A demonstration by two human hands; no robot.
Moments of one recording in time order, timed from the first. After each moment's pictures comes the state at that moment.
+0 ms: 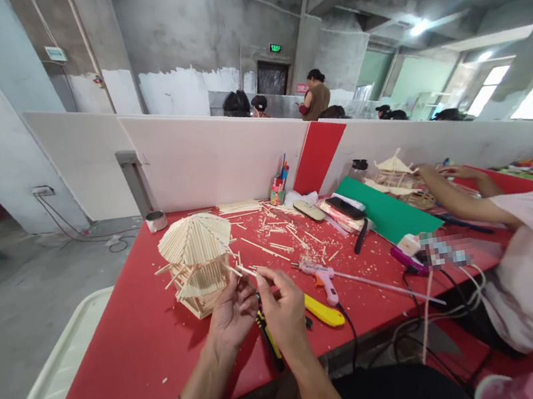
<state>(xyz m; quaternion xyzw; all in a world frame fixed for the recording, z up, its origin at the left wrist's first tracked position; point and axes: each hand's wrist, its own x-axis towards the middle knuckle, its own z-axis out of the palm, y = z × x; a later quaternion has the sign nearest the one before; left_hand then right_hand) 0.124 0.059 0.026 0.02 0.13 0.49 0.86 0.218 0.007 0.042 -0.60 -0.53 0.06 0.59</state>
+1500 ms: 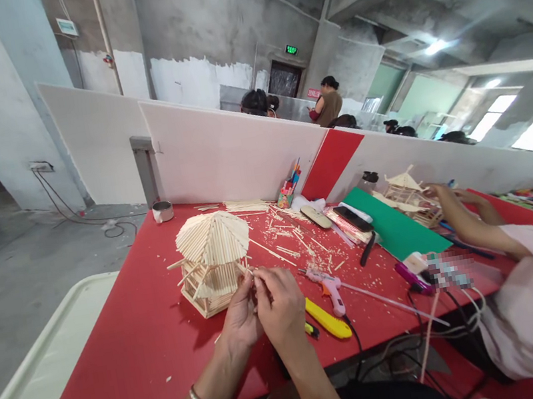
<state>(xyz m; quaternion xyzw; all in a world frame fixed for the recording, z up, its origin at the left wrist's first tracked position) 0.131 0.062 0.029 -0.03 0.12 0.44 0.89 0.202 0.024 0.047 -0.59 -0.64 -0.10 0.48</state>
